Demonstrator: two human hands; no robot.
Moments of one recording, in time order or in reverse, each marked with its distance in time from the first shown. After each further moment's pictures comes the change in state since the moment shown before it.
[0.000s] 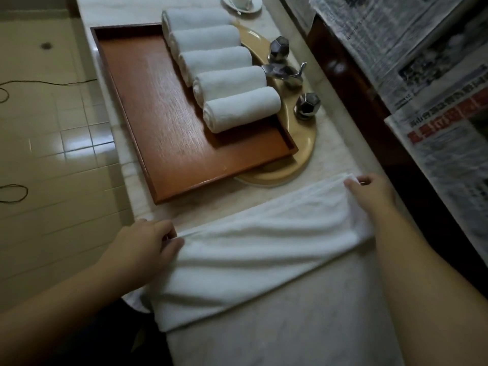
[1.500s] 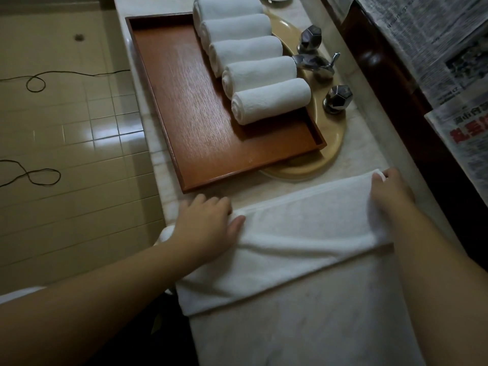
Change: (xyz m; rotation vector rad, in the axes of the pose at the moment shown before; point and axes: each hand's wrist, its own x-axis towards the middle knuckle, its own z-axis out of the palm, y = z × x) left_hand 0.029 0.061 0.009 0.147 -0.042 -0.061; right_hand 0.002 -0.011 0.022 -0.205 -0.069 0.028
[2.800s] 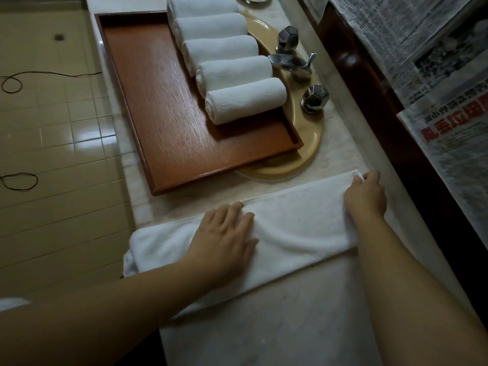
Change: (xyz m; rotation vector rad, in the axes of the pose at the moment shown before) left_hand 0.002 0.064 0.047 -0.015 0.213 0.293; right_hand -0.009 0.004 0.017 0.009 0.197 0.046
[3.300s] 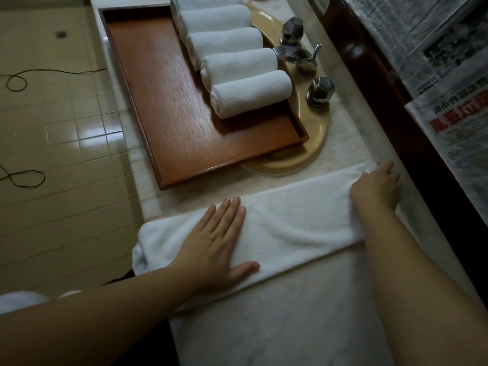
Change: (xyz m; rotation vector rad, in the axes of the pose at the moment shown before) left_hand -0.032 -0.025 0.005 -0.009 -0.210 0.073; right_hand -0.011 -0.006 -0.008 -0.088 0.081 -0.051
